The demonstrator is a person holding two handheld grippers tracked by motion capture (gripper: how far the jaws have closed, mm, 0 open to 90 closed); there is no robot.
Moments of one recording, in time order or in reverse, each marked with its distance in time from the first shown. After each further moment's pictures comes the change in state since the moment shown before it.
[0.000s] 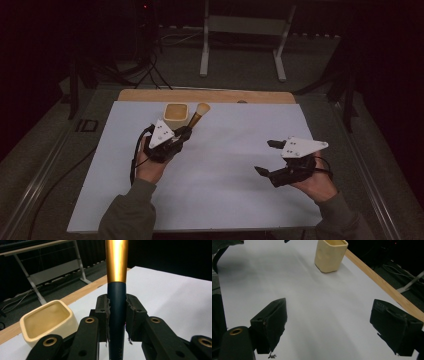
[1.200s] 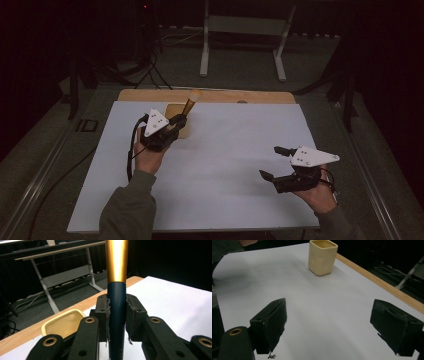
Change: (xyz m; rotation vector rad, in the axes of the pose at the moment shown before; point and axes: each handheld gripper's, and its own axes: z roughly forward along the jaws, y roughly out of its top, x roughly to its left) left arm 0.021 0.013 0.005 -0.045 0.073 -0.041; right arm 0.008 -0.031 -0.007 -0.094 -0.054 0.116
